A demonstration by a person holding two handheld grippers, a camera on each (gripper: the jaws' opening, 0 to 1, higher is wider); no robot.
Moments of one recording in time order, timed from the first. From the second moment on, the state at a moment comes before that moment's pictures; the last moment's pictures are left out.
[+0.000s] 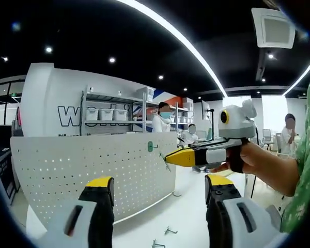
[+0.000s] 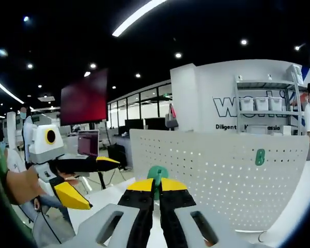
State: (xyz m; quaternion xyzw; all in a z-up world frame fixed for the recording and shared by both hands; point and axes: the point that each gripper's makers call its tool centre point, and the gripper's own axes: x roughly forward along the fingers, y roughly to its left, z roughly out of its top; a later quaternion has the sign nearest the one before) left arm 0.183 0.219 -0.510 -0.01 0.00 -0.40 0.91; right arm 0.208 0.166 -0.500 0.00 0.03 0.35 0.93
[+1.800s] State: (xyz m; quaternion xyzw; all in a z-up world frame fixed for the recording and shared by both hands) left arm 0.188 0.192 -0.519 0.00 0.02 -0.45 0.89; right arm 0.187 0.183 -0.497 -0.02 0.01 0.36 0.93
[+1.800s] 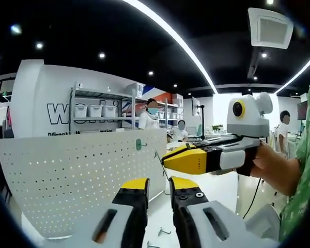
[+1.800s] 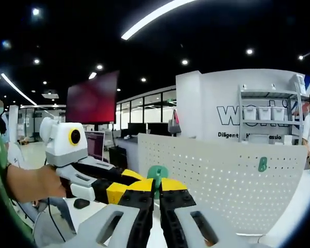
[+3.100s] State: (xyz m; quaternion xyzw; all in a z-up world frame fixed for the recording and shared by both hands) left arm 0.191 0.188 -0.515 0.00 0.00 -0.45 0.89; right arm 0.188 0.185 -0.504 -0.02 0.01 0.35 0.93
